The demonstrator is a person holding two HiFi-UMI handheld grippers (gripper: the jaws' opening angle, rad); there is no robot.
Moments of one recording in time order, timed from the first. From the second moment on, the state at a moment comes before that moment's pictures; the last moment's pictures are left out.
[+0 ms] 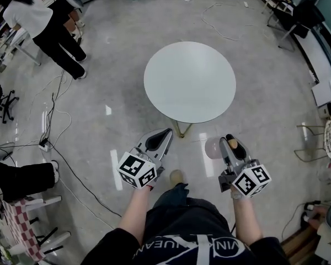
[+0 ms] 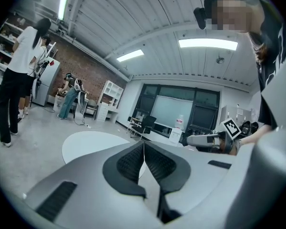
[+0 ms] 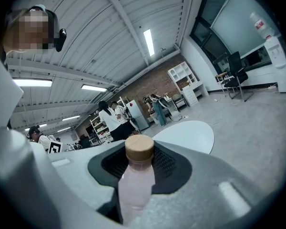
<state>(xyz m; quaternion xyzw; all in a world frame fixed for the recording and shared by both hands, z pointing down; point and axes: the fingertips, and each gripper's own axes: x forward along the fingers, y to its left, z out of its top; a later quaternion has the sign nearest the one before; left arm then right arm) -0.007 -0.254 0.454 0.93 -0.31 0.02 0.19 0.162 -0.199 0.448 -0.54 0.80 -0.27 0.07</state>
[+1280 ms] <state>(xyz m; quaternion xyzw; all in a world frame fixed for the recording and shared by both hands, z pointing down) -0.022 -0.354 0.479 0.89 -0.39 0.01 0.22 0.150 -0.344 0.466 -0.46 0.84 -0.29 0.04</state>
